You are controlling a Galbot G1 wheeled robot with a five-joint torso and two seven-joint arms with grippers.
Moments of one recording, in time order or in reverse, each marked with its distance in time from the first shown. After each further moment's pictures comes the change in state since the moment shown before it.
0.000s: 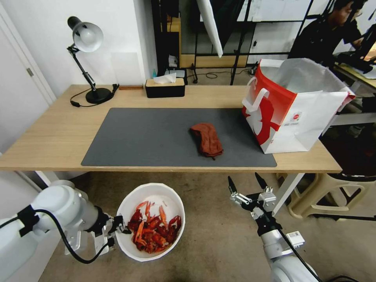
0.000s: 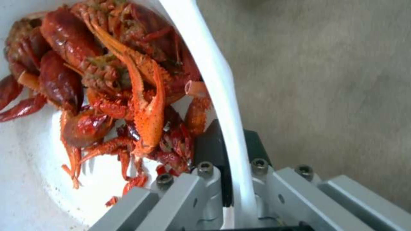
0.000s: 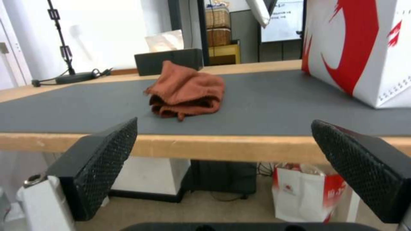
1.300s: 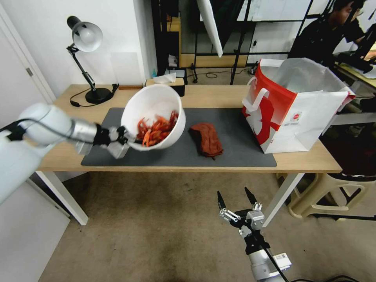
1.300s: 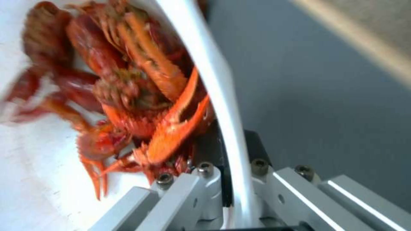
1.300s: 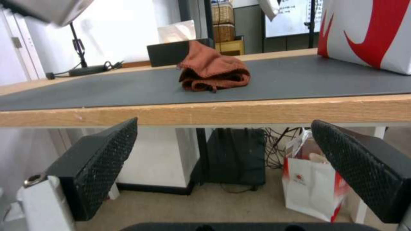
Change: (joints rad) left arm -0.985 -0.161 0.510 0.468 -0.473 0.210 -0.061; right arm -0.051 0.082 -0.070 -0.037 -0.111 0.076 0.019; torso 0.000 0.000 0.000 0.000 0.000
